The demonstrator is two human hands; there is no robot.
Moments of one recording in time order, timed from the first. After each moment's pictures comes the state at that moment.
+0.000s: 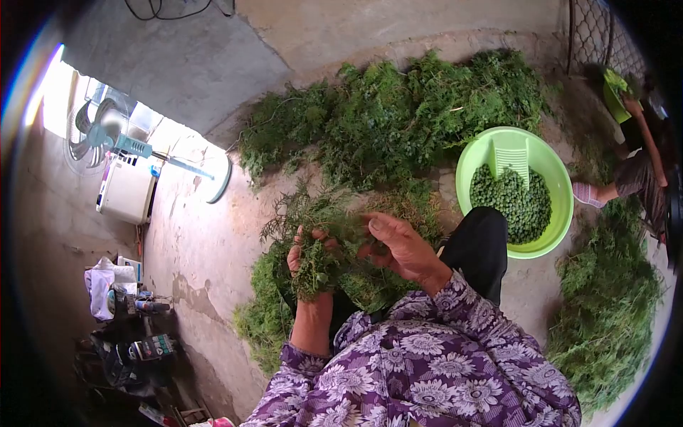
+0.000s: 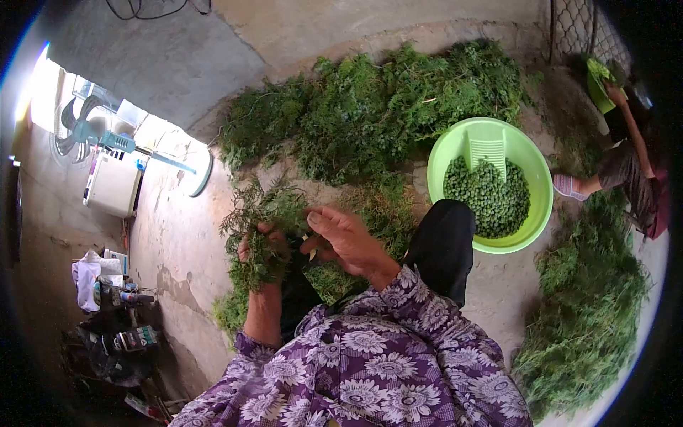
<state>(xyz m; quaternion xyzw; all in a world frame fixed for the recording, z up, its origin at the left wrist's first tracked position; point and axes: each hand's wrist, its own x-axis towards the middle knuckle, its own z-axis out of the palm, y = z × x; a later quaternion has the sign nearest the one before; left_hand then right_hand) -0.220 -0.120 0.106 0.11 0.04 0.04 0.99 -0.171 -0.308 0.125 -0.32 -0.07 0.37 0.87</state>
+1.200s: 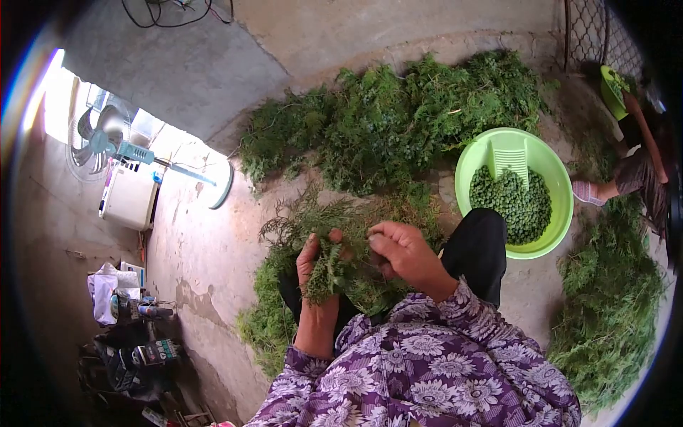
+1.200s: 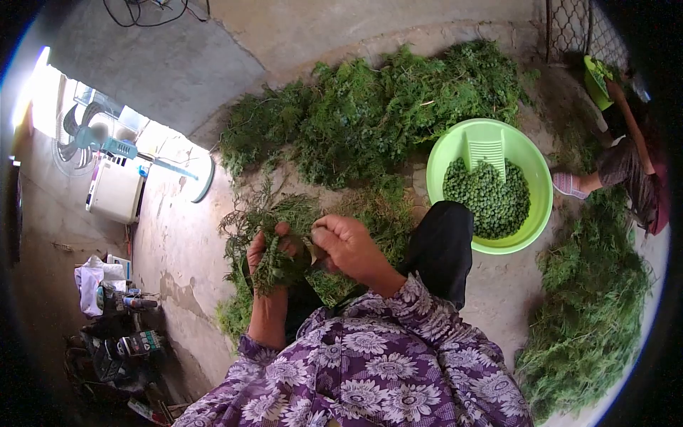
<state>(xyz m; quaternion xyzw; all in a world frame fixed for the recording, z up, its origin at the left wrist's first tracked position) -0.217 -0.146 0.127 0.27 0.09 0.02 0.96 -0.181 -0.319 0.137 -0.52 -0.12 0.26 0.81</state>
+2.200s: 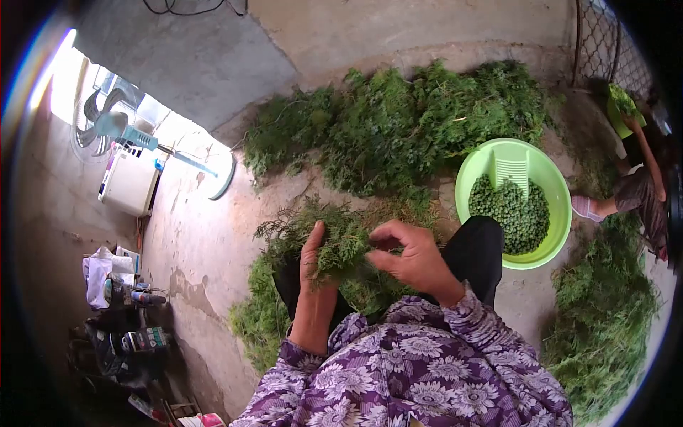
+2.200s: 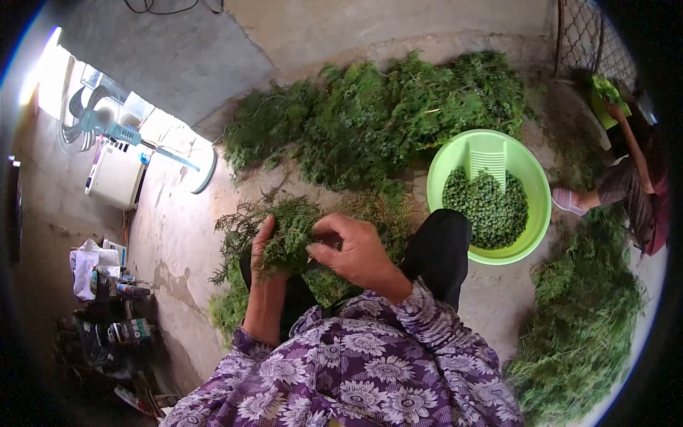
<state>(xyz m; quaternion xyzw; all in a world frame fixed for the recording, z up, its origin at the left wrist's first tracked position) -0.207 -0.150 0.128 0.28 0.21 0.03 0.94 -0.179 -0.332 0.143 -0.64 -0.24 0.07 0.73</state>
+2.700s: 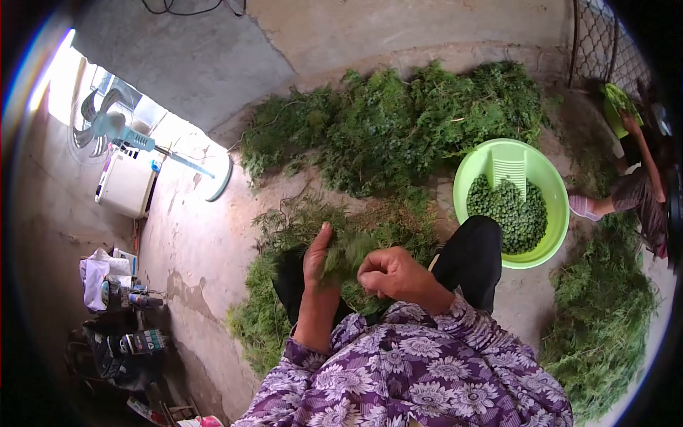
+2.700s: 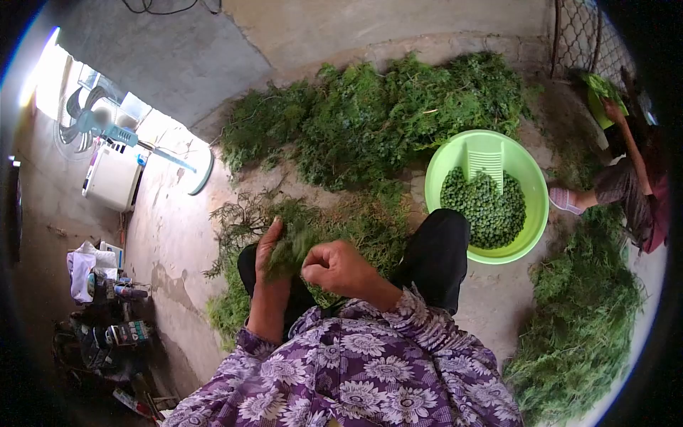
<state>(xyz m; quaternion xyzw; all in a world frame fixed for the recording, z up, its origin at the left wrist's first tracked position) -0.209 -0.157 0.128 0.34 0.23 0.04 0.91 -0.191 -0.326 0.139 -0.57 -0.25 0.34 0.70</state>
